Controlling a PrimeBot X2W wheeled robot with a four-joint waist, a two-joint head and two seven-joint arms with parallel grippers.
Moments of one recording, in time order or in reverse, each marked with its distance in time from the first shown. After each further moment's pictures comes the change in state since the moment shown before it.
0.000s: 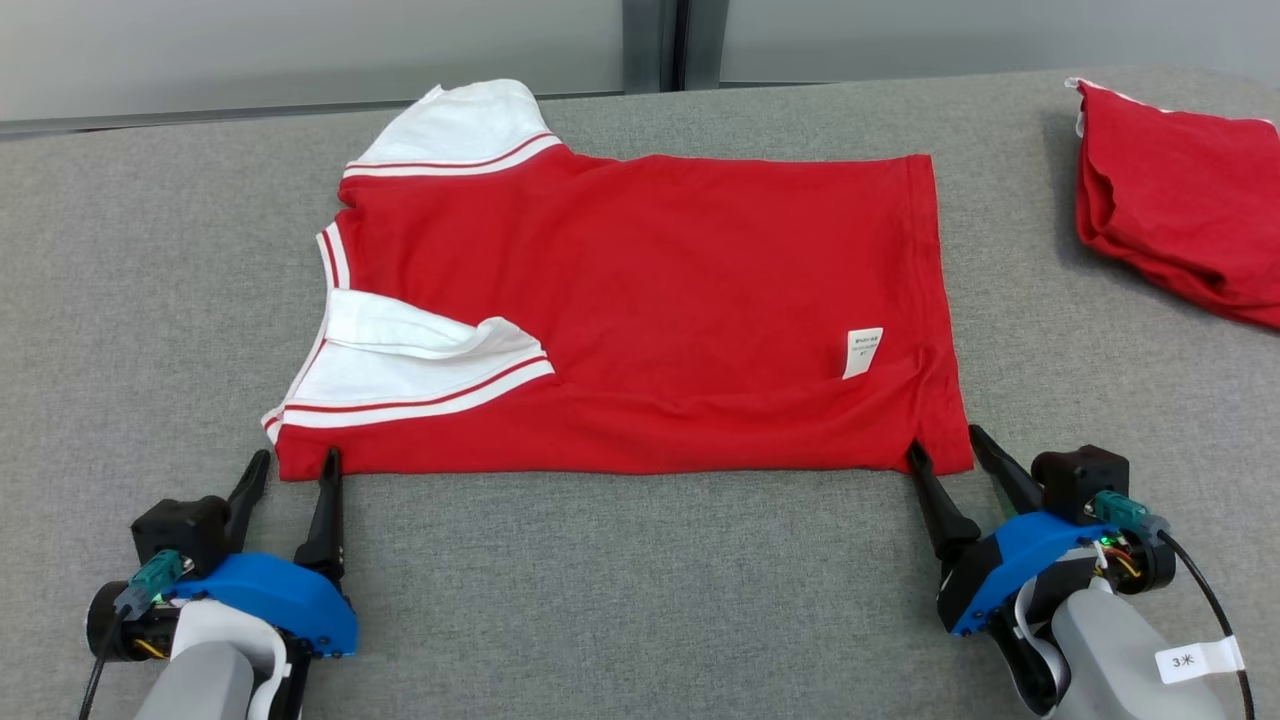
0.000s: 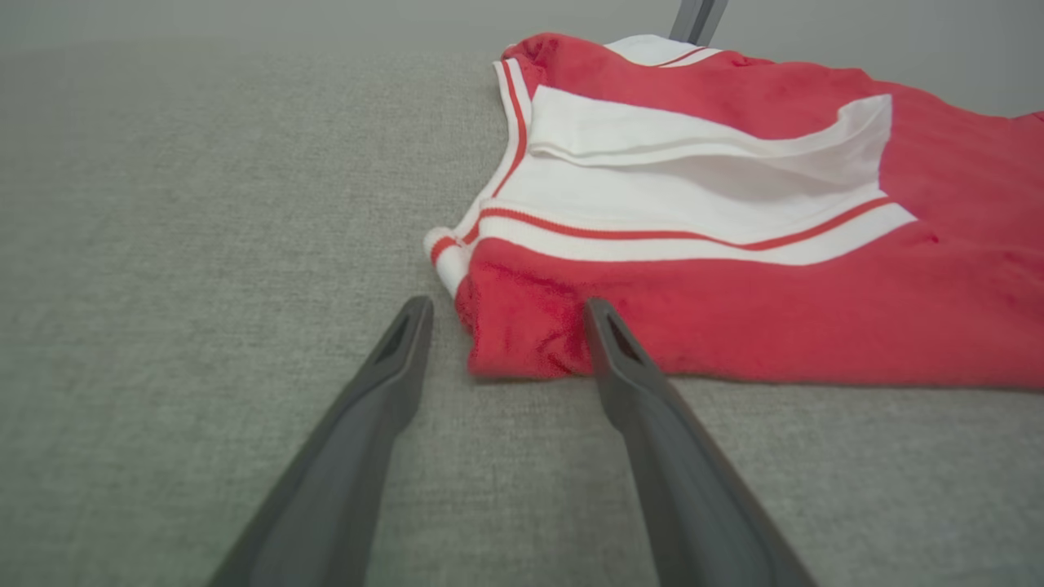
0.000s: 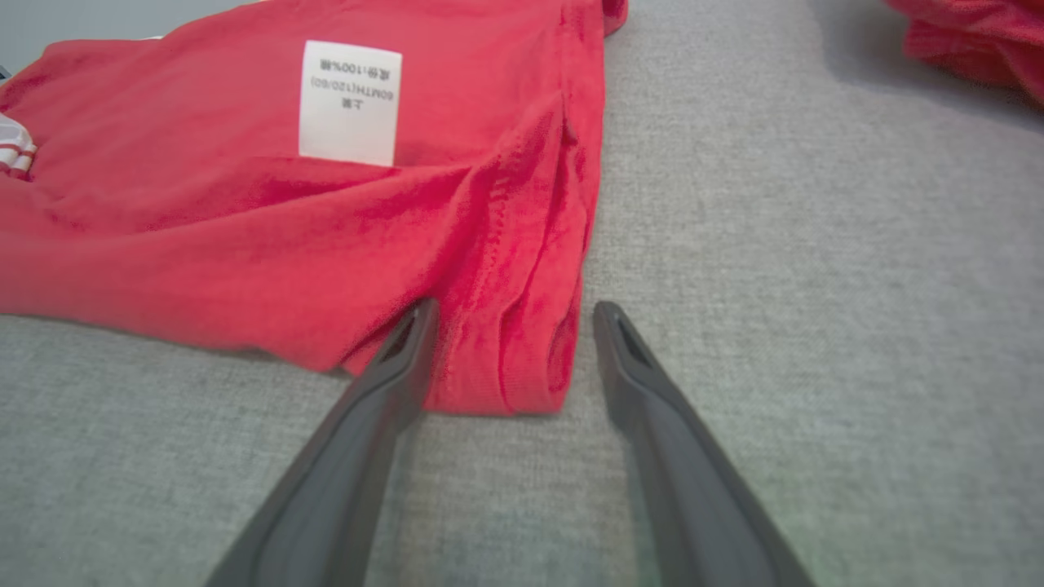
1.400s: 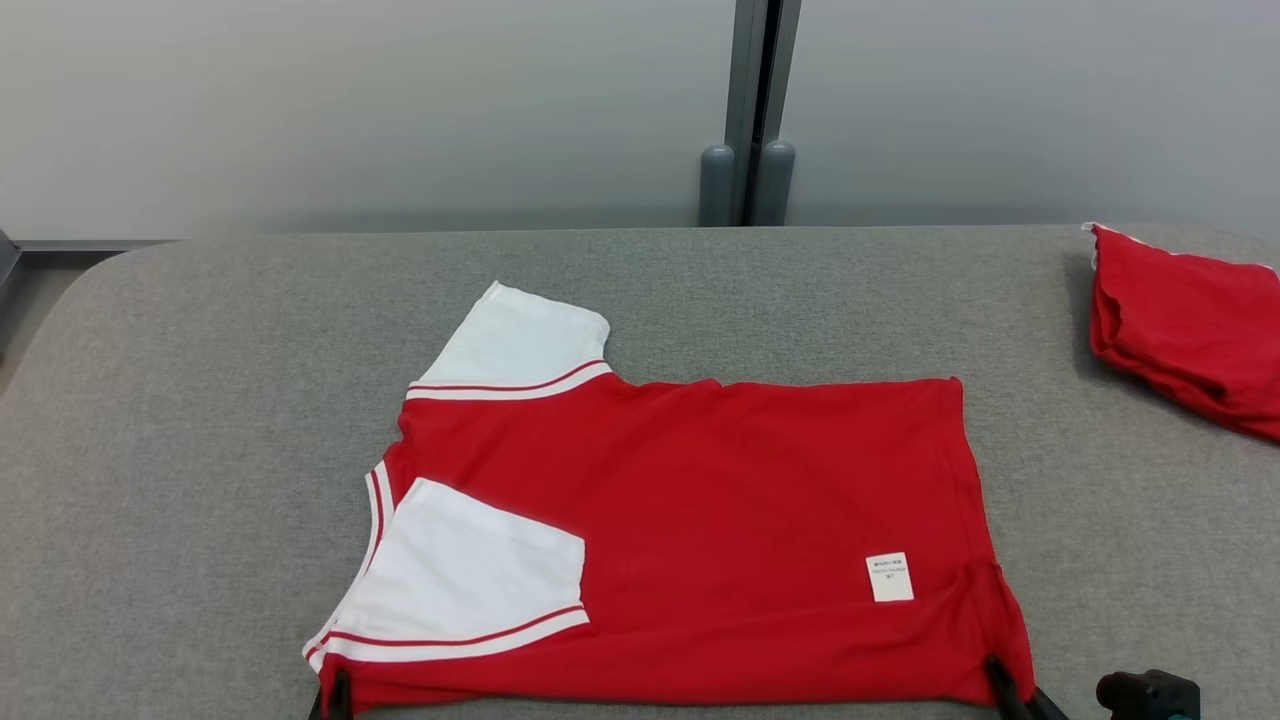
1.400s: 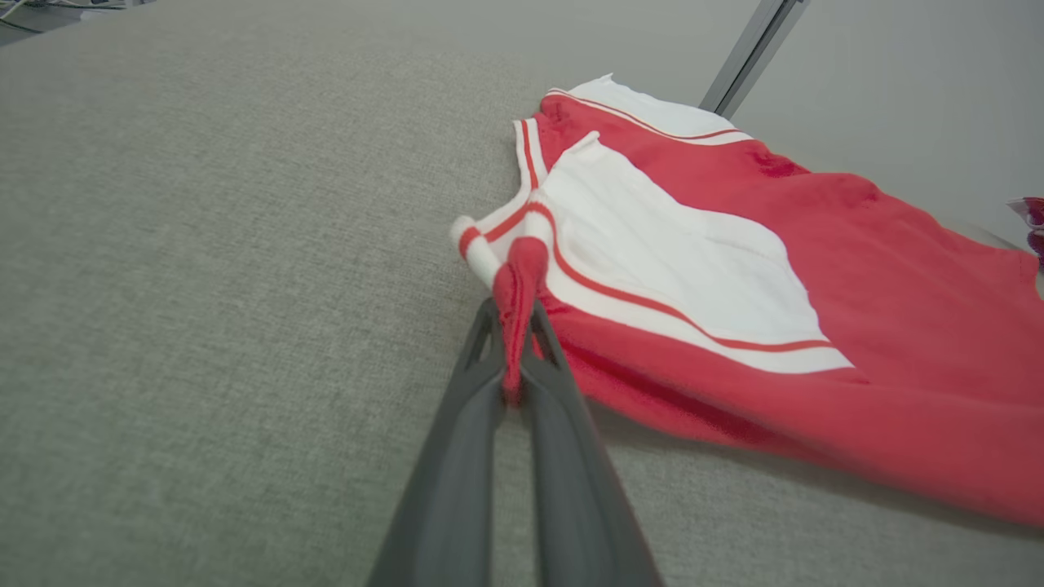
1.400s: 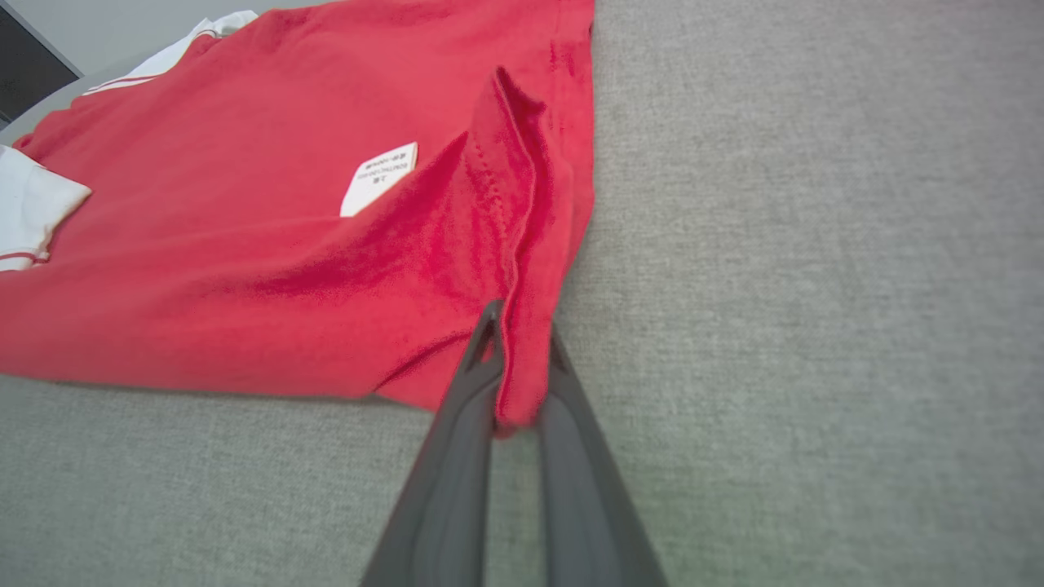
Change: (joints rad) left arm 0.470 -0.194 0.189 -0.293 0.067 0.006 -0.001; right arm 0.485 -0.011 -0.131 -0.341 0.051 0.000 0.135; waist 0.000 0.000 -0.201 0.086
